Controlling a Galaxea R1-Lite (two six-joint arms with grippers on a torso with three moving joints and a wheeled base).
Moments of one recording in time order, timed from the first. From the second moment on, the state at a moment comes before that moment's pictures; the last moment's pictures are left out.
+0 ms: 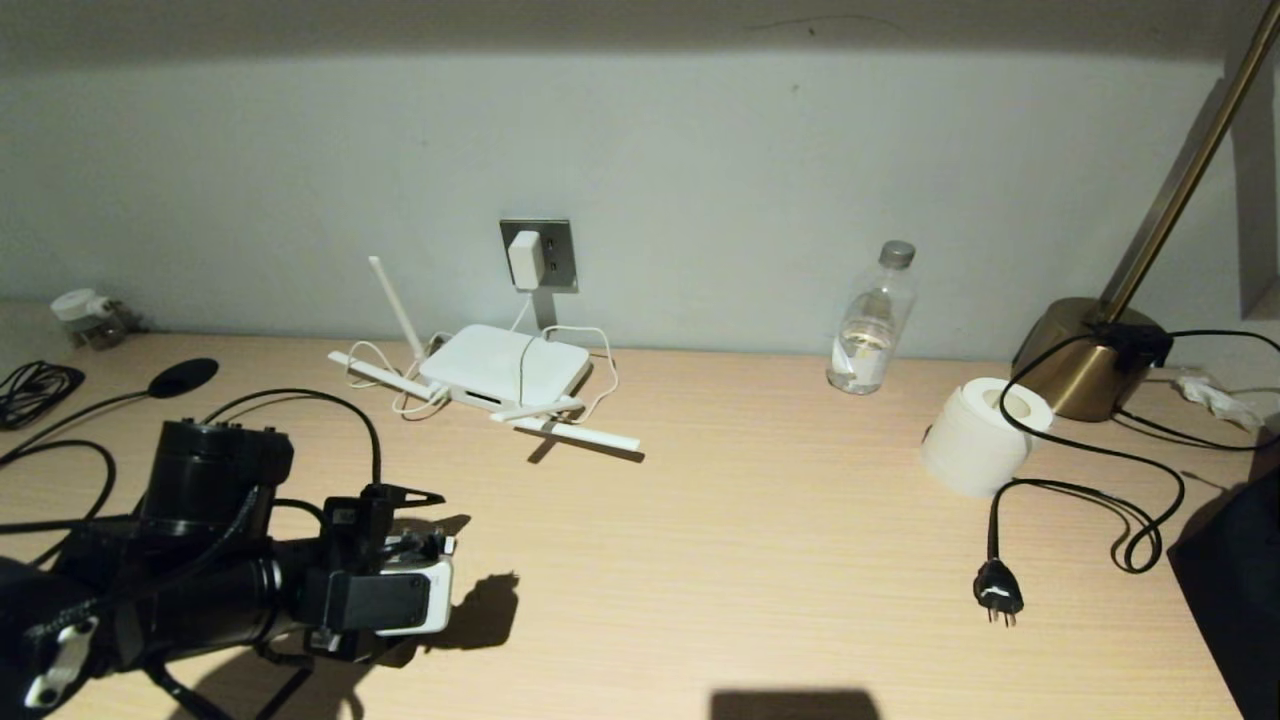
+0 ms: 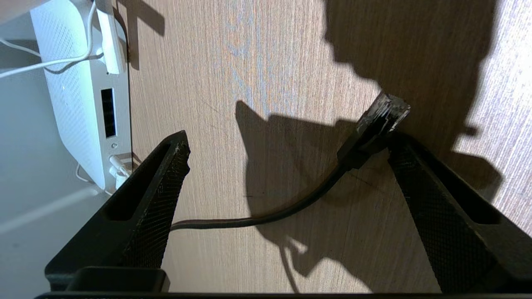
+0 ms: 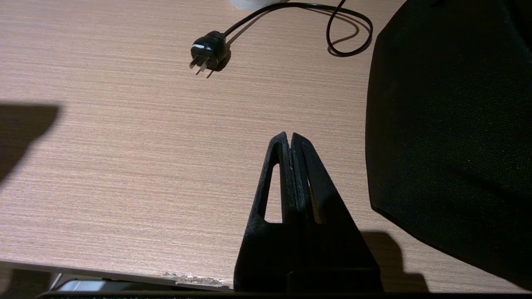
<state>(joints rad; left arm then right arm) -0.21 1.57 -0.55 -0.31 -0.10 1.52 0.00 0.00 -0.06 0.14 0.00 -0.02</state>
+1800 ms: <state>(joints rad) -0.17 1.70 -0.96 0.28 -0.20 1.63 0.00 0.00 -0.06 0.14 0.00 -0.02</state>
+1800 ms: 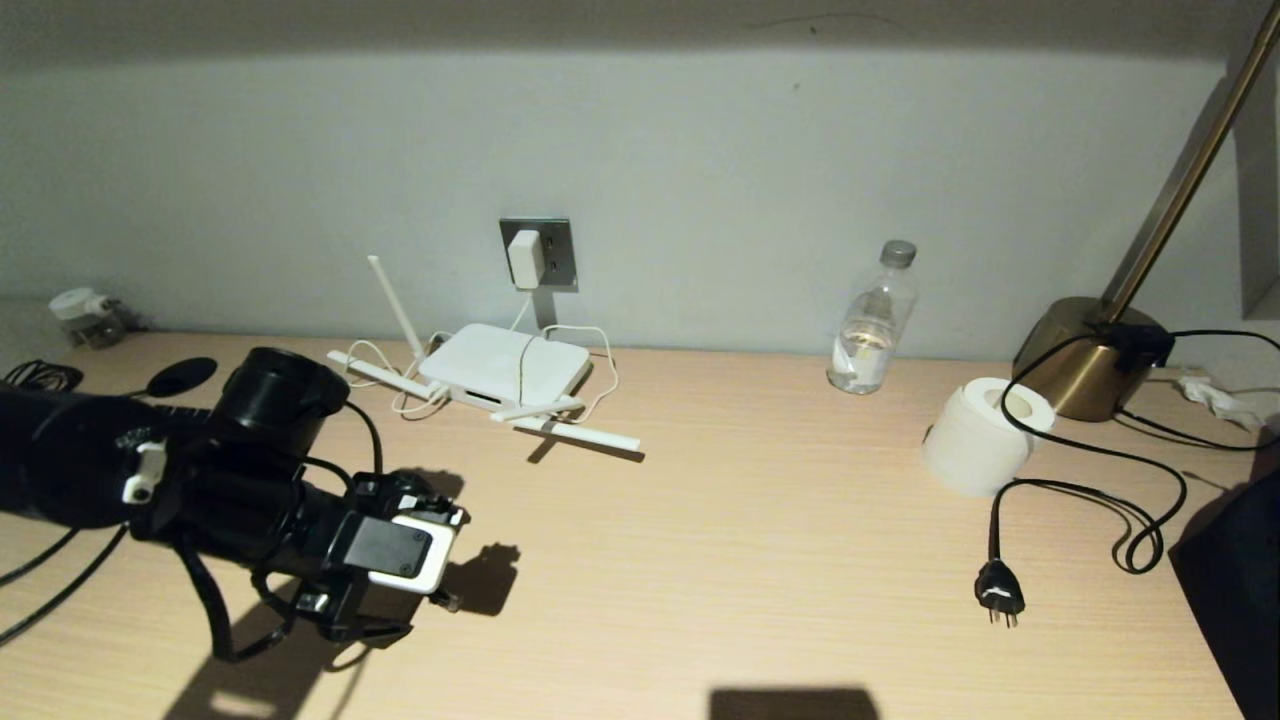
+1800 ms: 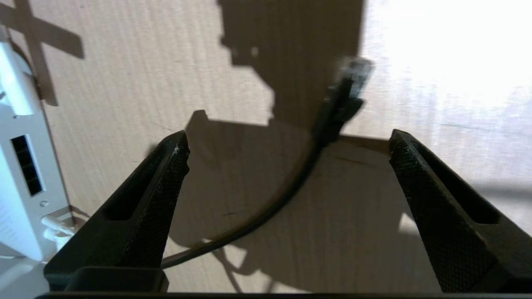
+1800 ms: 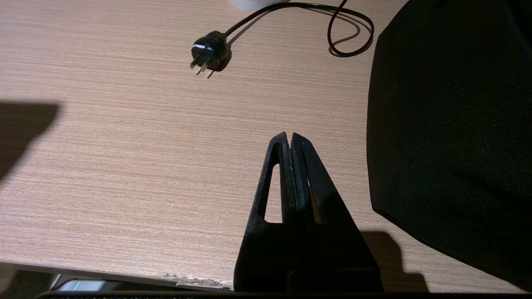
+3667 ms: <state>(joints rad) -0.20 1.74 -1.01 0.30 -0.18 1.63 0.00 0.00 -0.06 0.14 0.00 -0.02</state>
